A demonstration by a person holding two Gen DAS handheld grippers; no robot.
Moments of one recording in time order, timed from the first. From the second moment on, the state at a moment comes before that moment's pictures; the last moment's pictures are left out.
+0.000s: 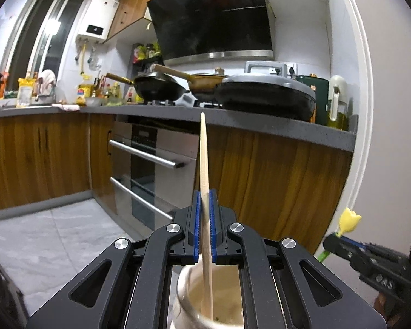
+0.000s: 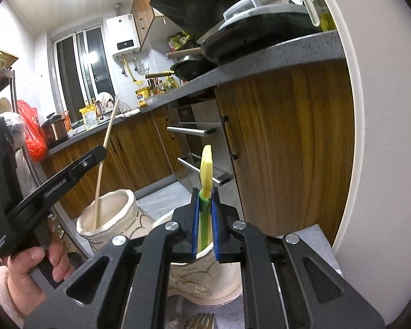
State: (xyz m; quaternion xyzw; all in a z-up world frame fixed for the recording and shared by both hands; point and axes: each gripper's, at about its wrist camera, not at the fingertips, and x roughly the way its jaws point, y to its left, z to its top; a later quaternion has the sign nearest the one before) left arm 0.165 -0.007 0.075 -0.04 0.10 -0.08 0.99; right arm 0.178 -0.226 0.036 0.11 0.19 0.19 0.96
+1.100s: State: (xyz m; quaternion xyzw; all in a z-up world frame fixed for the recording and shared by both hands) left arm 0.112 0.013 0.066 -0.03 0.12 -0.06 0.99; right arm 0.185 -0.221 0.033 0.10 0.19 0.19 0.96
